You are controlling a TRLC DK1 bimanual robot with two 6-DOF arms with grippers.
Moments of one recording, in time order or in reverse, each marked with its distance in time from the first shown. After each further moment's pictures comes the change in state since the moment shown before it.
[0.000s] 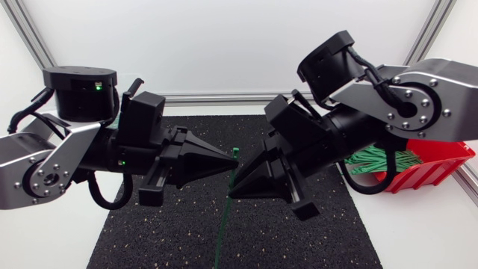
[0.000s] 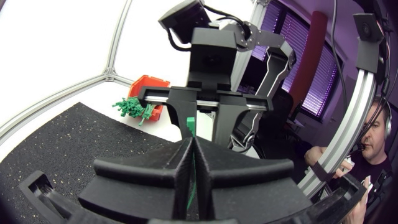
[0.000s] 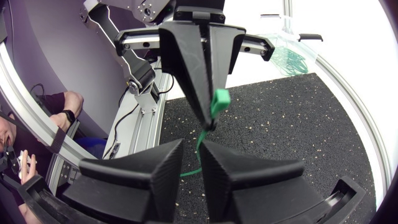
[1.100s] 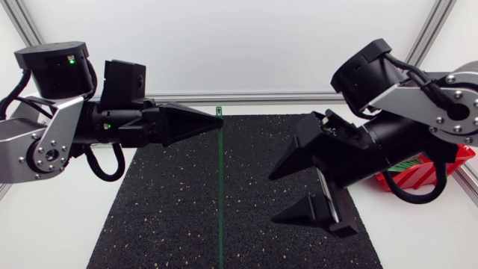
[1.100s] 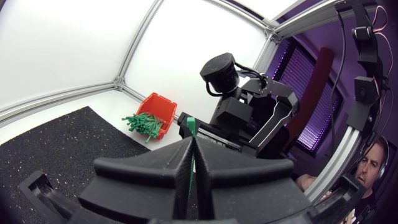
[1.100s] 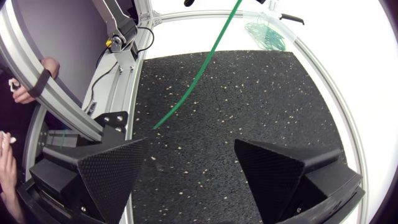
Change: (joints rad) left arm 0.127 0.059 0.057 0.208 0.090 -0.325; right arm -0.084 -0.127 -0.062 -0.186 0.225 -0.234
